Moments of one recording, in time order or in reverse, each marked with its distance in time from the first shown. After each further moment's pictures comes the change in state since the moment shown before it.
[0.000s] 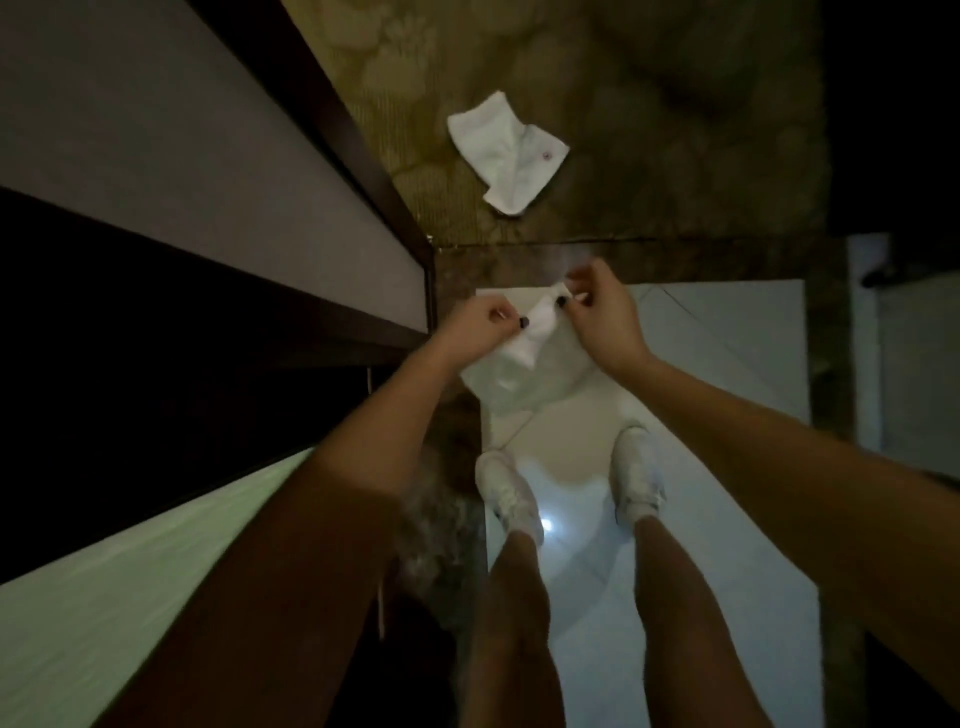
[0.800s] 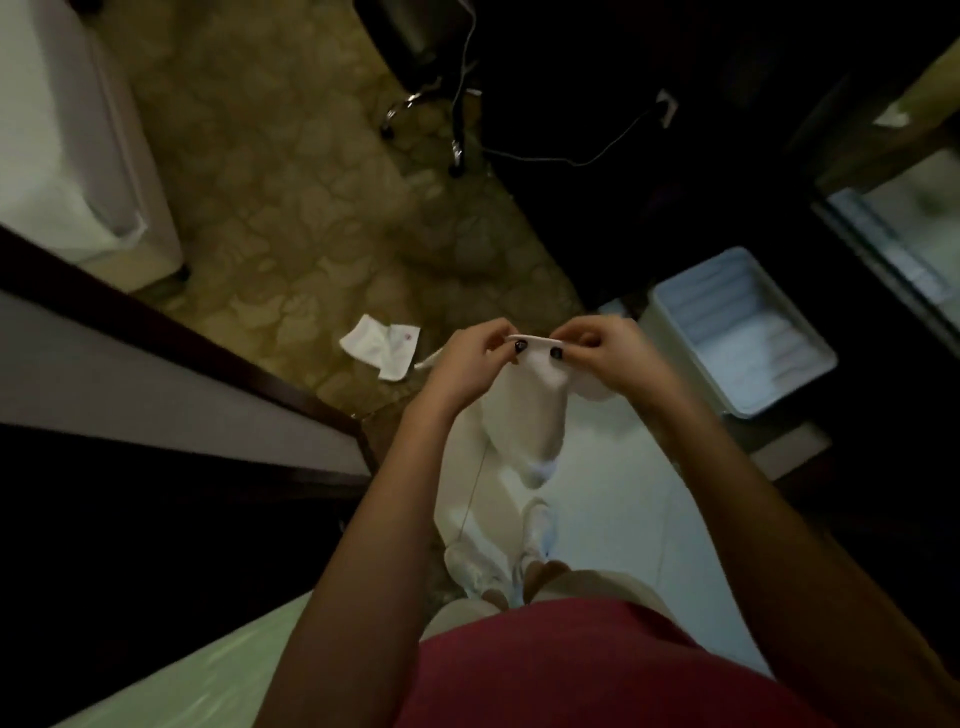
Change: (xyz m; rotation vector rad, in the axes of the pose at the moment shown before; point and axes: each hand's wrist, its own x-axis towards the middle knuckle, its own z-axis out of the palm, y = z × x) left_hand -0.274 0.339 0.036 0.318 -0.006 0.651; right_hand -0.283 -0.141 -0.349 0.019 0.202 -0.043
